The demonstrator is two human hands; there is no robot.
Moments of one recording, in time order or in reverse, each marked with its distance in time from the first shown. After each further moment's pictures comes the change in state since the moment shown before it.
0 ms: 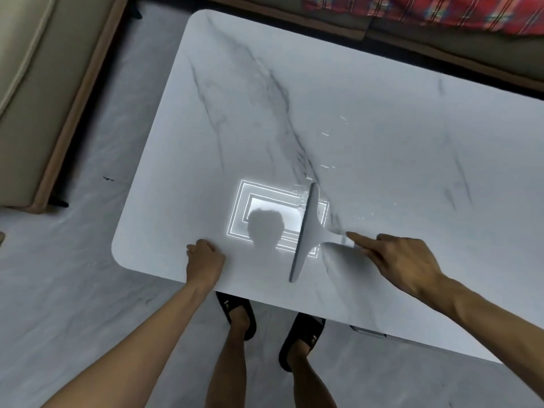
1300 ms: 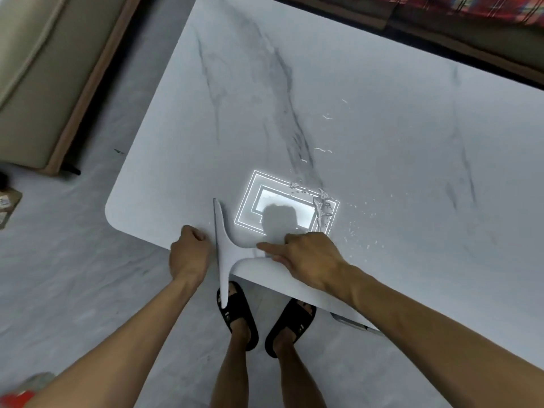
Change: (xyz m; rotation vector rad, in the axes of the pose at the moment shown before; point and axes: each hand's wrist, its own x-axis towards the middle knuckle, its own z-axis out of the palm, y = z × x) left_hand -0.056 -0.008 0.032 -0.106 0.242 -0.057; right_hand 0.022 -0.084 0.028 0.093 -0.137 -0.467
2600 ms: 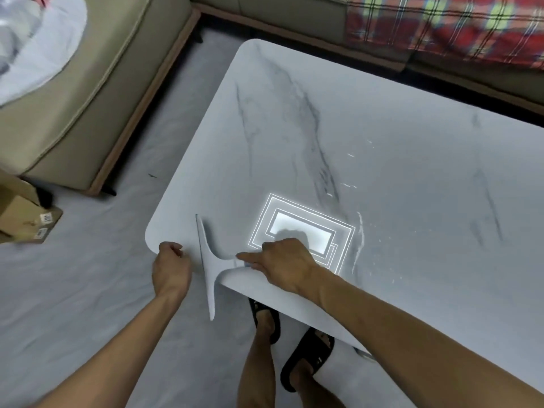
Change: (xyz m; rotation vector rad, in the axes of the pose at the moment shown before) left_hand 0.030 -0.015 -0.087 -0.090 0.197 -0.074; right_hand 0.088 -0.055 -0.034 -0.066 -0.029 -0.120
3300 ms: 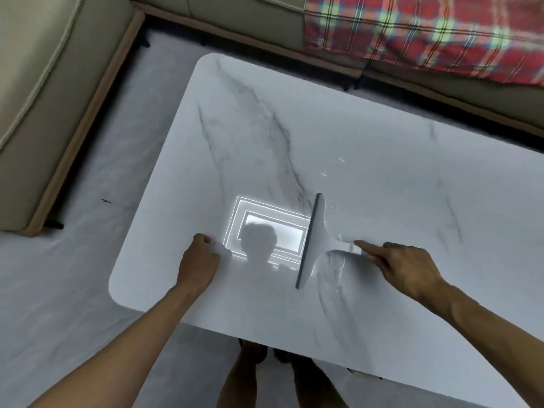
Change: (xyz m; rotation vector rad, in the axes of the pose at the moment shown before) left_hand 0.056 0.092 0.056 0.131 -0.454 0.270; right_hand -0.143 0.157 -0.028 -0.053 0.138 0.650
